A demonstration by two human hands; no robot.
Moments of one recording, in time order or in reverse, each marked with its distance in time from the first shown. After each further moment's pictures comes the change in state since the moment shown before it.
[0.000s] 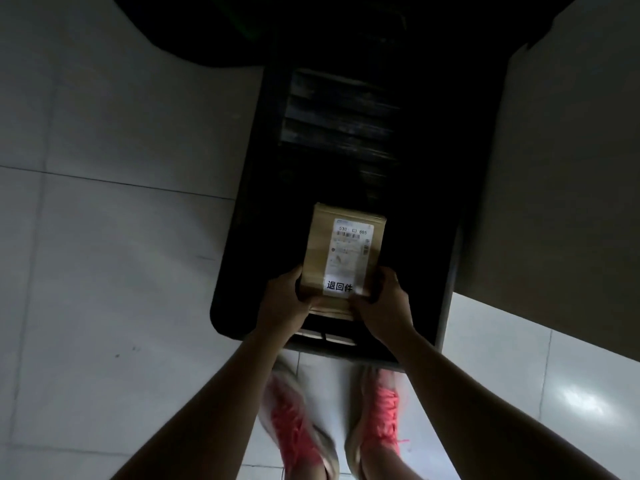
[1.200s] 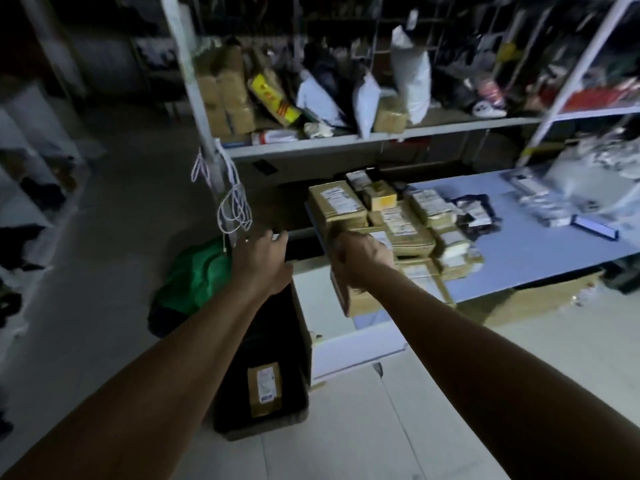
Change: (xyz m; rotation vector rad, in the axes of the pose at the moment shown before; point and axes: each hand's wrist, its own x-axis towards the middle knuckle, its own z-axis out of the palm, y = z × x) left_hand -0.662 0.557 -0.243 1.050 0.559 0.838; right_hand -0.677 -0.216 -0.533 -0.464 0.692 -0.414
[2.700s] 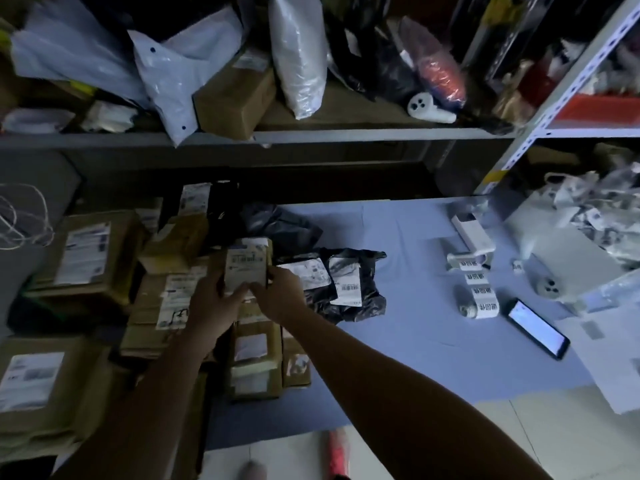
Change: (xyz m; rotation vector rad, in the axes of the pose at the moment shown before) left_hand 0.376 0.434 0.158 -1.137 0.054 -0.674; right_hand 0.321 0.457 0.007 0.641 -0.334 0.003
